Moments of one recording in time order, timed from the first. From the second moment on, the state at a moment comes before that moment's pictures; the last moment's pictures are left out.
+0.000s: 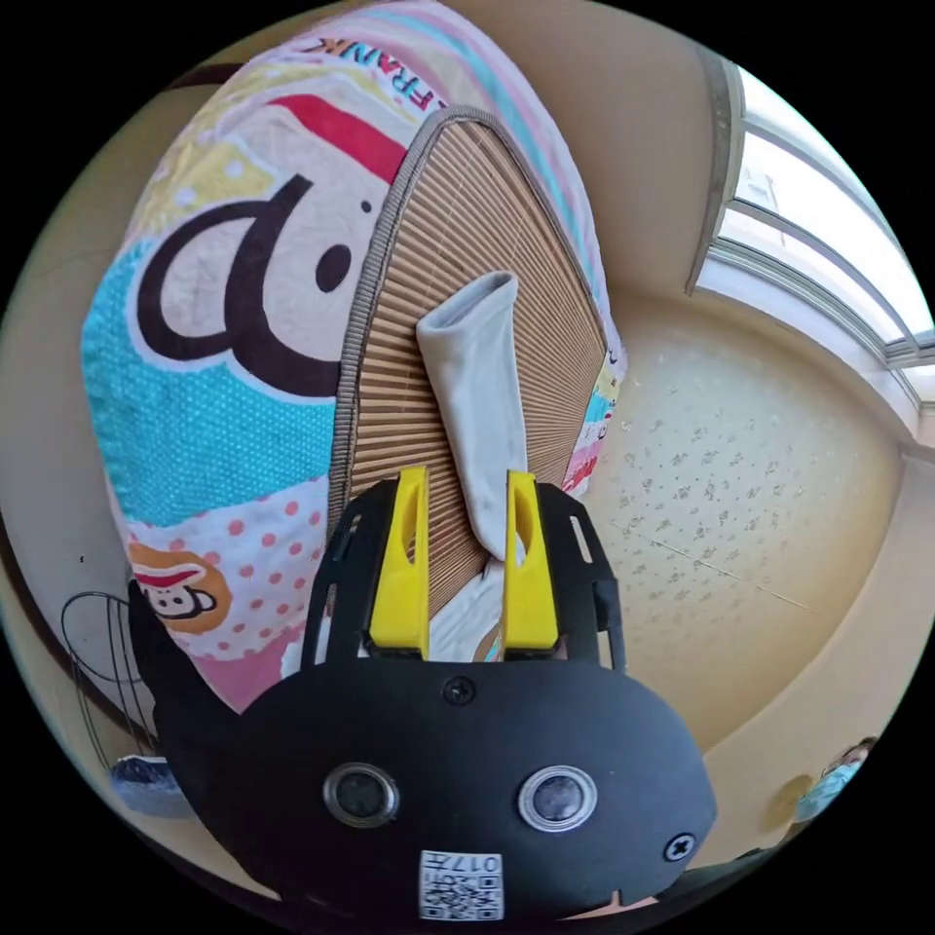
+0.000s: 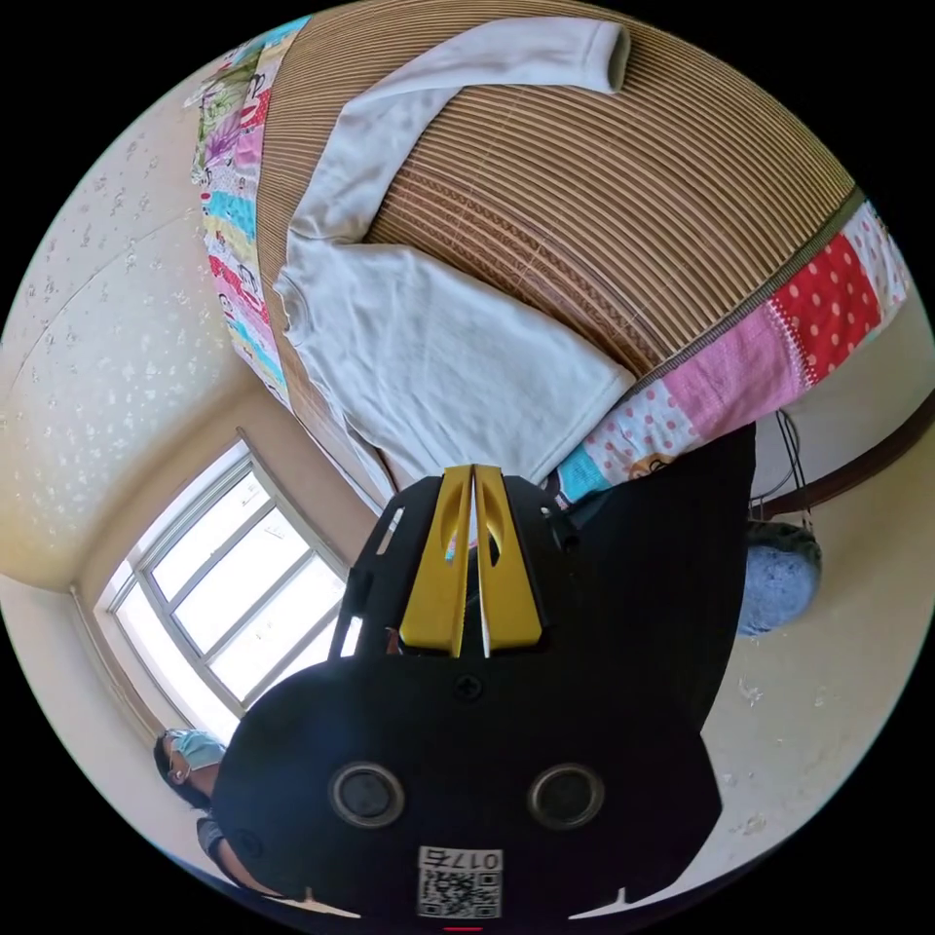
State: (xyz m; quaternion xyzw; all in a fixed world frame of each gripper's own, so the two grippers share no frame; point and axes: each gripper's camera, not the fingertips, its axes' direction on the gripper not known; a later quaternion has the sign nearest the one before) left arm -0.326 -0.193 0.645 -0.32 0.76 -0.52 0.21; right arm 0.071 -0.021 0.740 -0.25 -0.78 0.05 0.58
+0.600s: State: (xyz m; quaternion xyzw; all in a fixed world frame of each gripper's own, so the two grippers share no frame) left arm -0.377 -0.264 0.670 -0.12 0.85 -0.49 0.12; right arm 0.144 0.055 0.770 -0.12 -0.90 0.12 0.40
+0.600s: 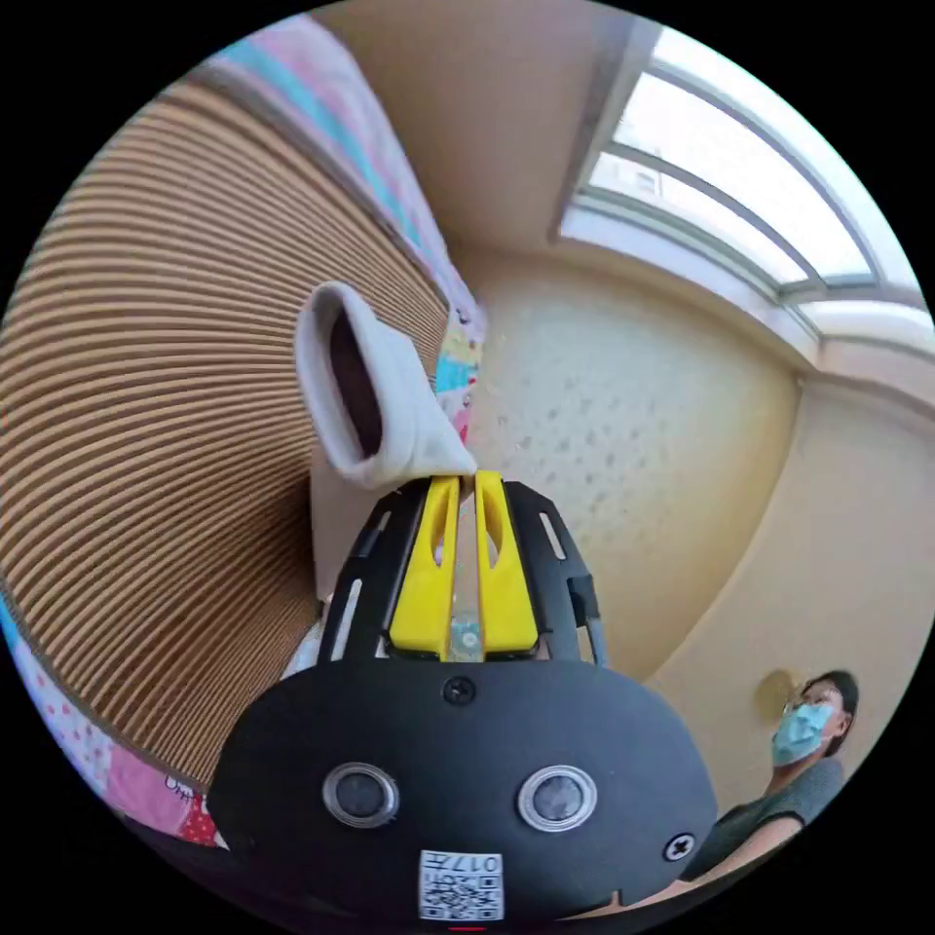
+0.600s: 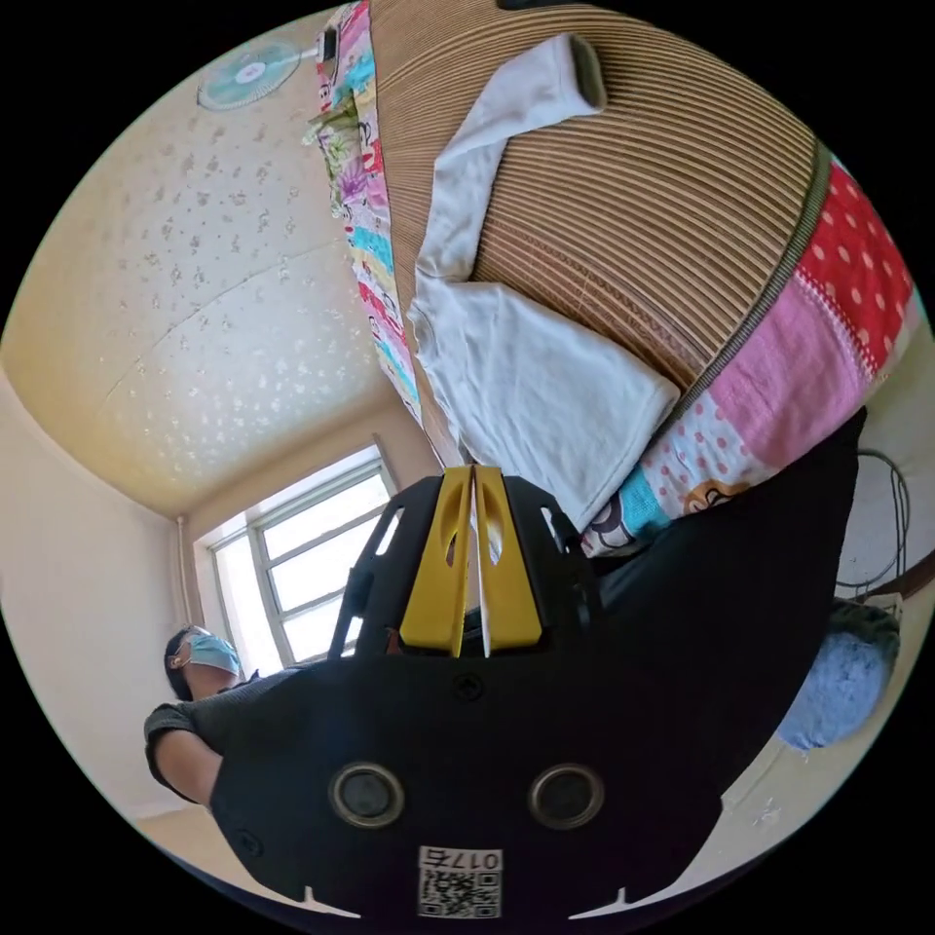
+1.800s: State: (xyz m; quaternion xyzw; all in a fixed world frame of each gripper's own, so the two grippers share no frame) left arm -0.075 -0.185 0.157 -0.29 0.76 0.32 0.48; right arm 0.162 -0.147 0.778 -0.13 -0.74 -0.02 0.66
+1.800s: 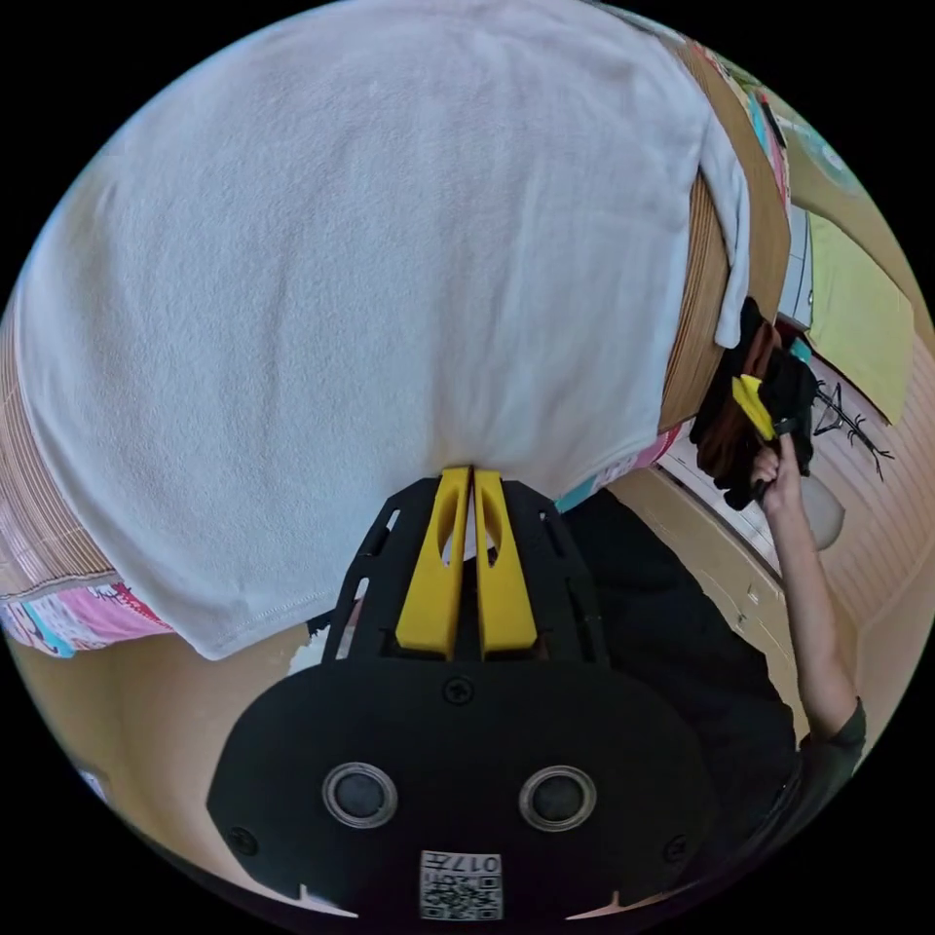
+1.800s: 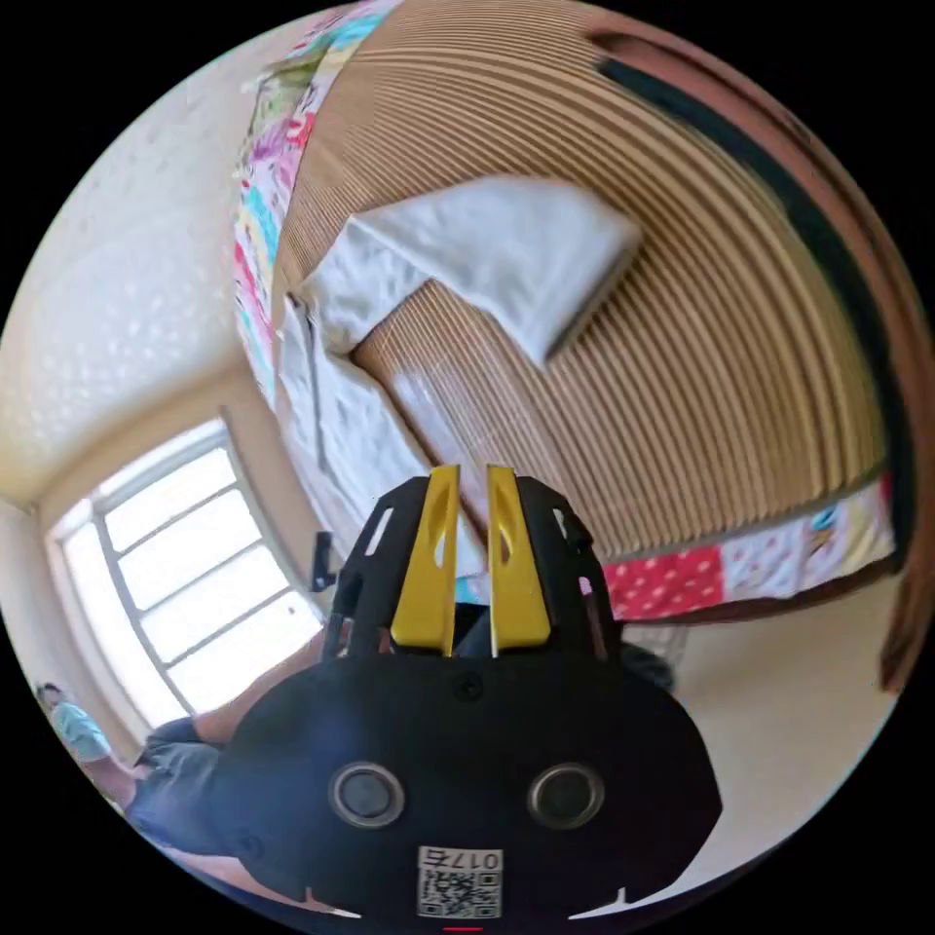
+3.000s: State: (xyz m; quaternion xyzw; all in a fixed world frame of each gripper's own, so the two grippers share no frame) left arm -0.132 -0.146 0.253 -0.35 0.78 0.23 0.46; right arm 0.107 -0.262 0.471 0.13 -0.88 -0.35 0.29
